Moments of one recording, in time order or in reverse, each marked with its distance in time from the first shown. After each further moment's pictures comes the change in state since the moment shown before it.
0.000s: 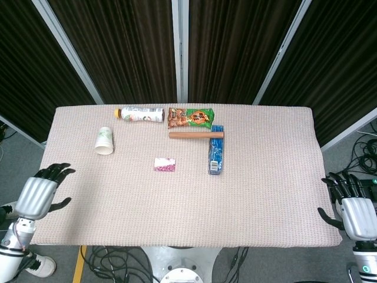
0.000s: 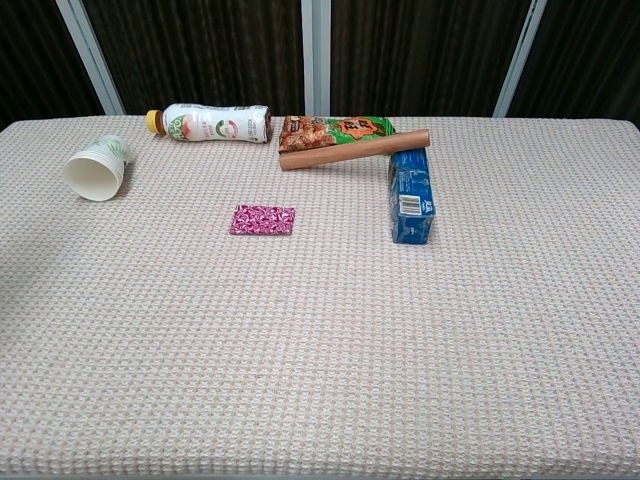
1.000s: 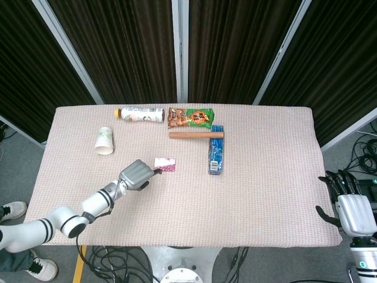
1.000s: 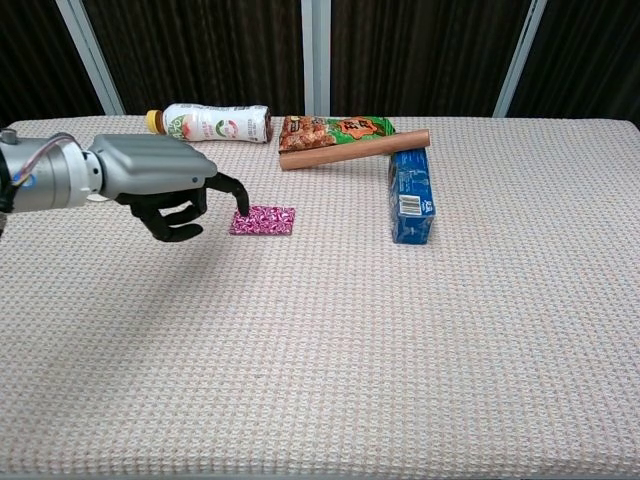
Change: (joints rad) left arm -0.601 -0.407 -0.067 0.357 -0.165 -0.768 0.062; right arm 0.024 0.009 0.008 -0.018 0.033 -0.047 -0.035
